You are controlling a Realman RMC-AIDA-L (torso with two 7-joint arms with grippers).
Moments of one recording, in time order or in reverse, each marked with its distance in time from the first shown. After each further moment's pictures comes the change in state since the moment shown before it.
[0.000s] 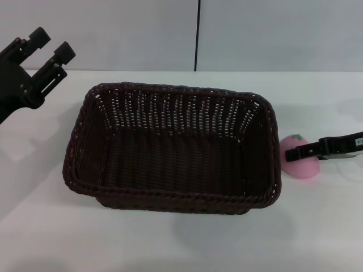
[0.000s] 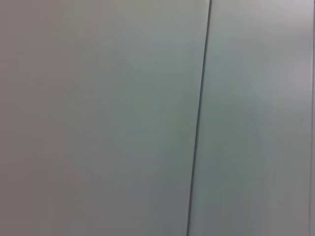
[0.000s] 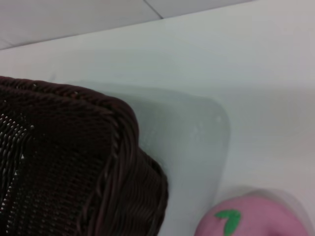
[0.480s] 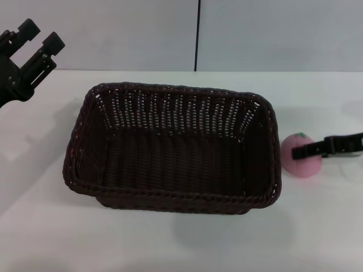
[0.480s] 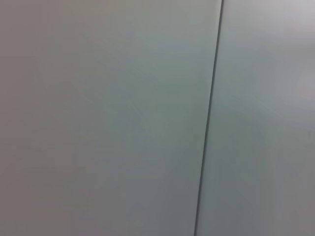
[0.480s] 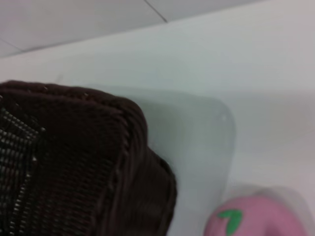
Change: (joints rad) left arm -0.007 0.000 -0.037 -0.001 -0.001 0.019 -0.035; right arm -0.037 0.014 0.013 -0.071 0.025 -0.052 0.005
